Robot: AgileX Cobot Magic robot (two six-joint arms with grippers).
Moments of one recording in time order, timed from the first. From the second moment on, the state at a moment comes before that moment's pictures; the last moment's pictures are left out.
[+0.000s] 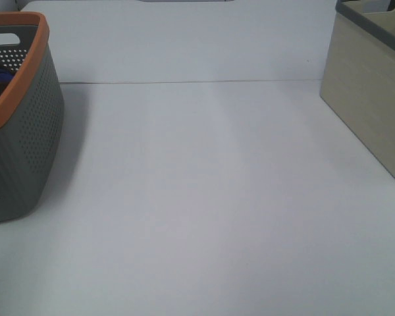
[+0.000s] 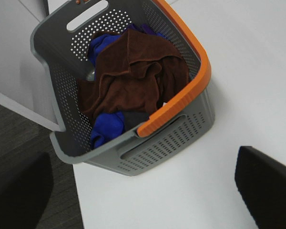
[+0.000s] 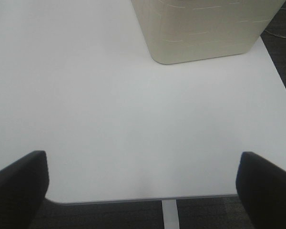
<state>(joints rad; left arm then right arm) -0.03 0.60 -0.99 0.02 1.09 0.47 -0.10 0.00 -0.50 0.03 1.06 -0.05</state>
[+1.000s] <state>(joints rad) 0.04 1.67 -1.54 0.12 1.13 1.19 -0.10 0.00 -0.50 0.03 1.06 -0.05</state>
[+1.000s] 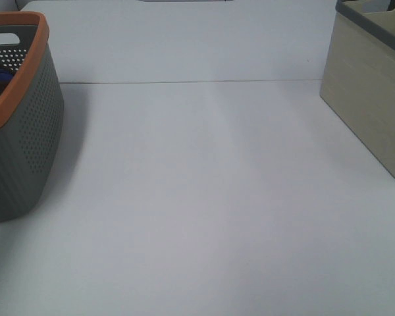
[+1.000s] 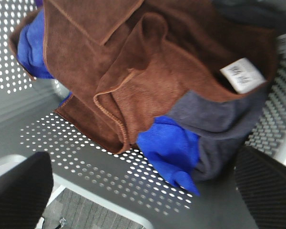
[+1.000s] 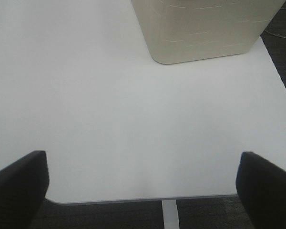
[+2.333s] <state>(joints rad) 0.02 2.07 -1.54 0.12 0.80 1.32 -0.10 0.00 -0.50 0.03 1.06 -0.05</state>
